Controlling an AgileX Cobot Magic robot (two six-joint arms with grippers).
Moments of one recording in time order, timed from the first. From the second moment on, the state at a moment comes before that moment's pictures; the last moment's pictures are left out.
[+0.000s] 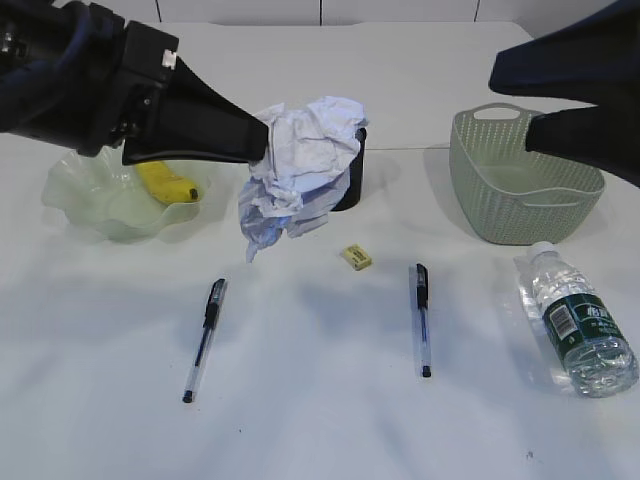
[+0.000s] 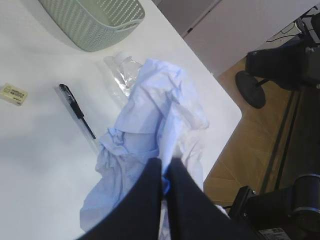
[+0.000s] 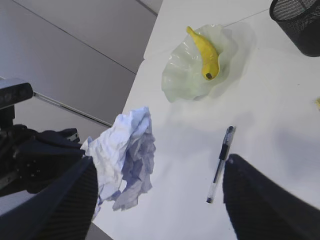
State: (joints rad) left arm -0.42 1.35 -1.04 -1.10 0.74 0.67; right arm 0.04 1.07 -0.81 1.31 0.83 -0.69
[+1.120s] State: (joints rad) left arm -0.42 1.35 -1.04 -1.12 0.74 0.67; right arm 0.25 1.45 -0.90 1.71 0.91 -0.99
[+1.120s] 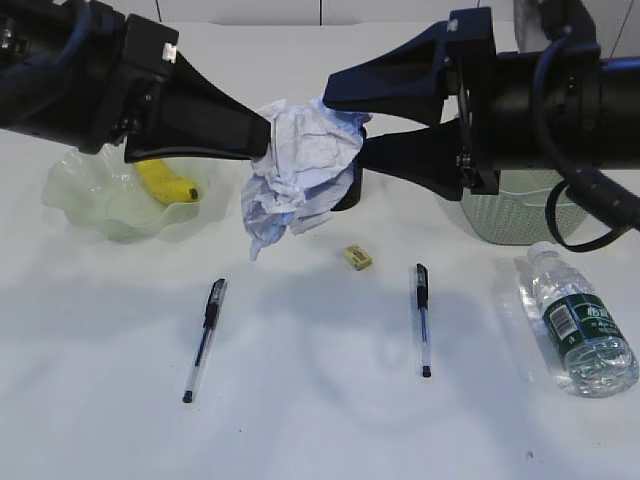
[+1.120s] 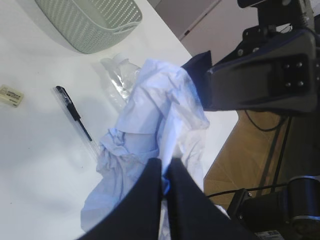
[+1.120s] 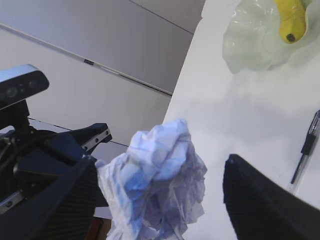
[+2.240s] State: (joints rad) left arm -0.42 1.35 -1.04 -1.12 0.74 0.67; right arm 0.28 1.49 -0.93 1.77 0.97 -1.05
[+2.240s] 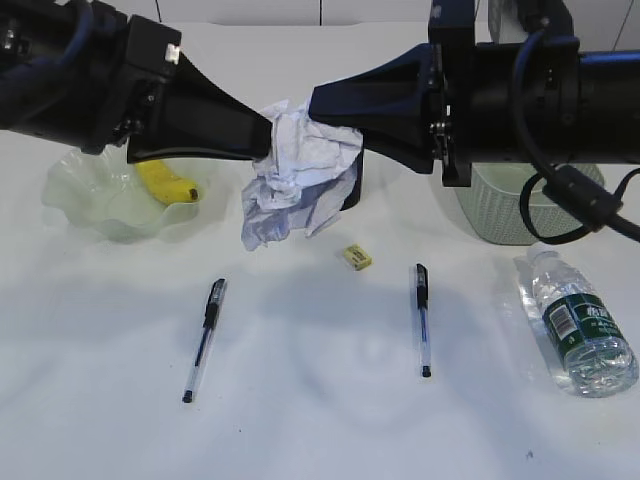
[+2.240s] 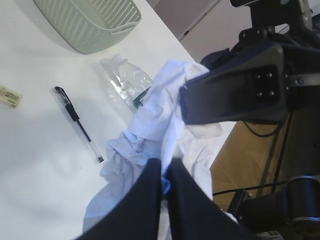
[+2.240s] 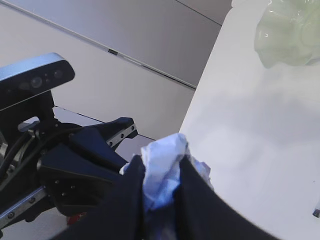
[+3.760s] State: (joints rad) left arm -0.01 1.28 -1.04 -0.96 0.71 0.65; right arm 0.28 1.49 -0.93 1.78 0.97 -1.05
